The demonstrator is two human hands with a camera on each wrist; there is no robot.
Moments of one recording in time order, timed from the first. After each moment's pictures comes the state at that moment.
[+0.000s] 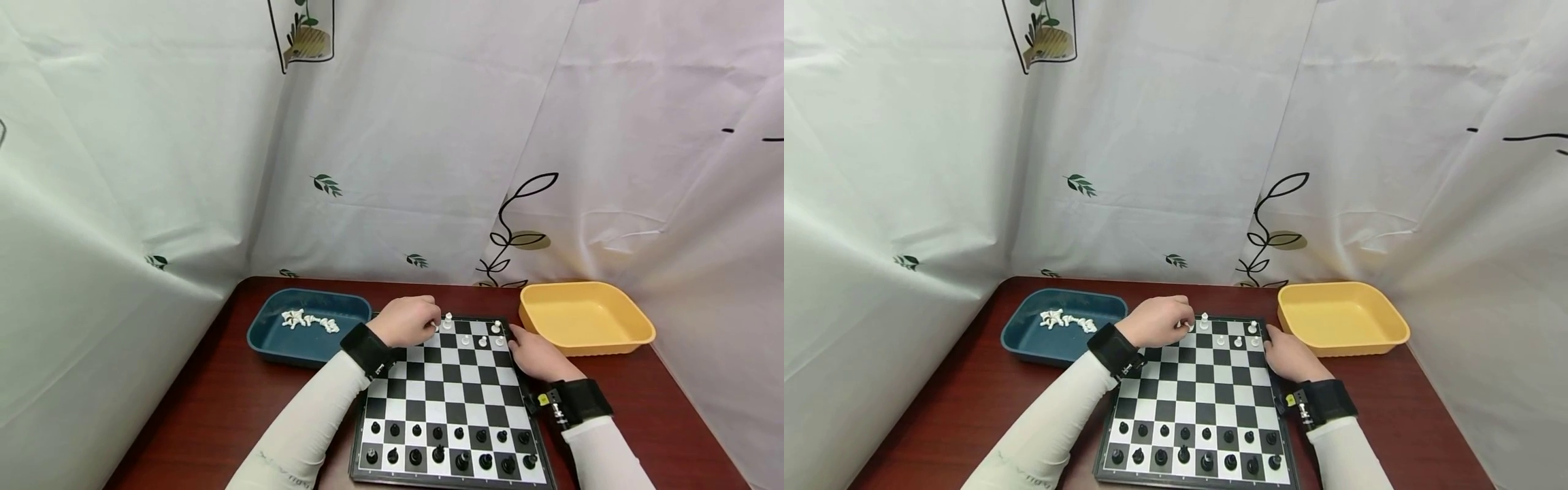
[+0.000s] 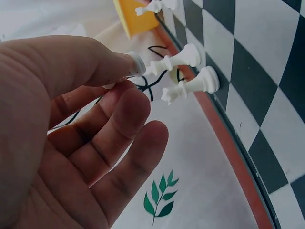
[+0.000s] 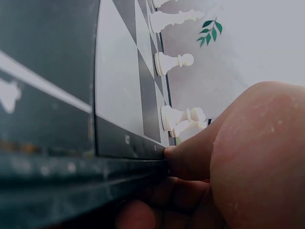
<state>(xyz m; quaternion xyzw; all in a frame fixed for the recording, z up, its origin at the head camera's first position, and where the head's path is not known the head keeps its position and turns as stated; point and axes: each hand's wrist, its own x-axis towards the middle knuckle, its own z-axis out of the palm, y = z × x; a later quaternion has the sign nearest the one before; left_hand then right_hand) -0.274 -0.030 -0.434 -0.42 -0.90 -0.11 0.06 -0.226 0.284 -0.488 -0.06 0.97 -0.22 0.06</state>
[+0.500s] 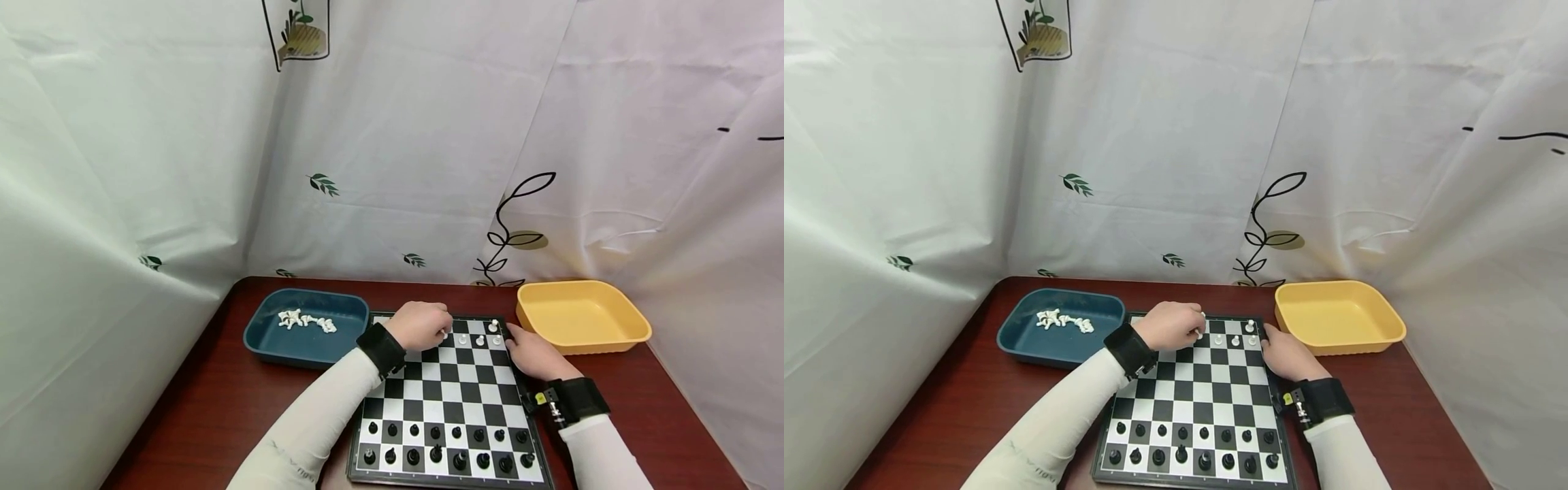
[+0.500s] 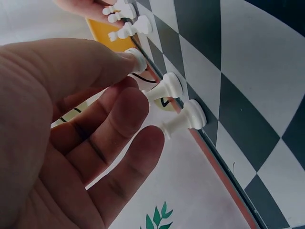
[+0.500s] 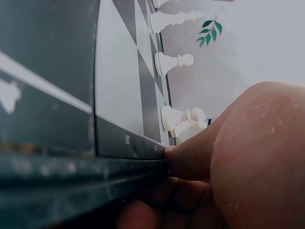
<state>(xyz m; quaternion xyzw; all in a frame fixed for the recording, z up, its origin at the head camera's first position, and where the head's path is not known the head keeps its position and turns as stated) -0.281 0.001 -0.449 -0.45 -0.89 -0.05 0.06 -0.230 0.286 -0.490 -0.05 0.97 -0.22 0.07</state>
